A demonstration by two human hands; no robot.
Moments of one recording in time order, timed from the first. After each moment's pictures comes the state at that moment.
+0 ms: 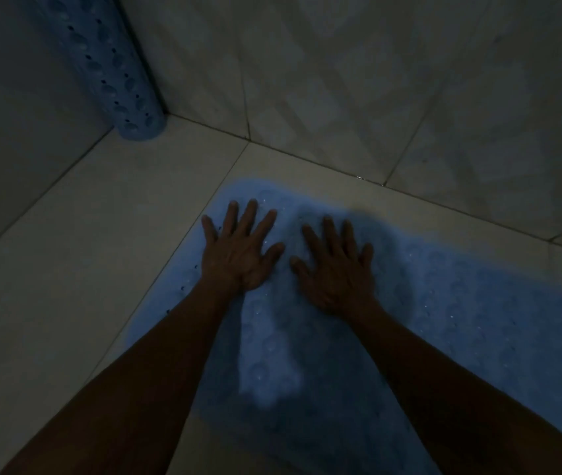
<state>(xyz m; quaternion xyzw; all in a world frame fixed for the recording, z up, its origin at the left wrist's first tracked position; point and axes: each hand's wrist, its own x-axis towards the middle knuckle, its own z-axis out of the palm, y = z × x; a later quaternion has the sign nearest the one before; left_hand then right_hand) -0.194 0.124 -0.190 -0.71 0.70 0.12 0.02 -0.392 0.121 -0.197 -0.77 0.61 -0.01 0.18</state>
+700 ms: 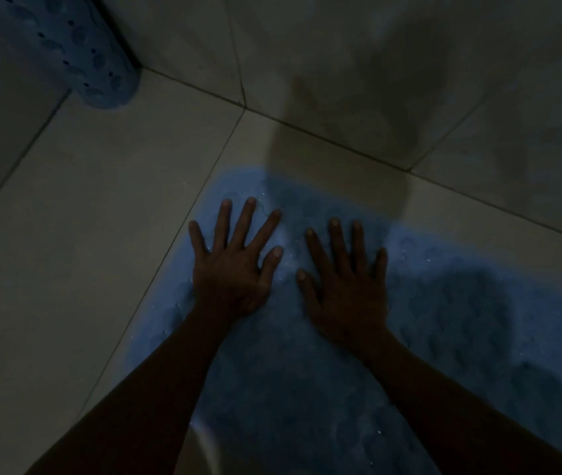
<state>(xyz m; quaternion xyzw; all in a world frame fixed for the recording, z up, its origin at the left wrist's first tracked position) -0.196 0.136 -0.203 -0.72 0.70 0.04 -0.03 -0.395 0.132 -0.208 -0.80 0.60 0.00 0.10</state>
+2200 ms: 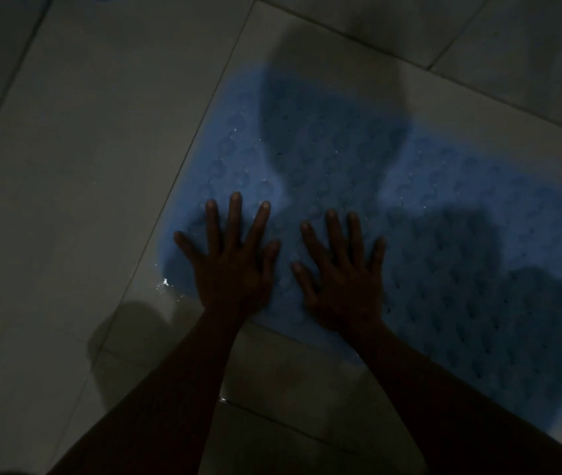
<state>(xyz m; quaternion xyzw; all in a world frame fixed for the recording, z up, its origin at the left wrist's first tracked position) -0.203 0.283 -0.194 -0.77 0.63 0.11 0.01 -0.389 0.271 -0.202 -0.81 0.58 -0.04 0.08</state>
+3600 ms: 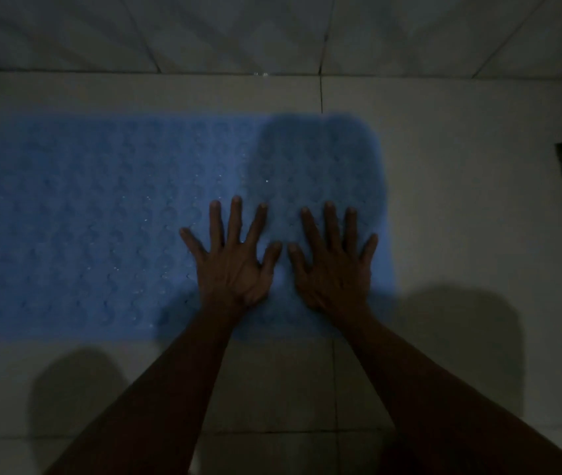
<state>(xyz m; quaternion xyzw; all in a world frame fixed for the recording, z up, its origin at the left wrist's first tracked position) -0.492 0.301 -0.202 -0.62 0.77 0.12 0.04 -0.655 0.351 -0.208 -0.61 0.78 -0.04 0.13</state>
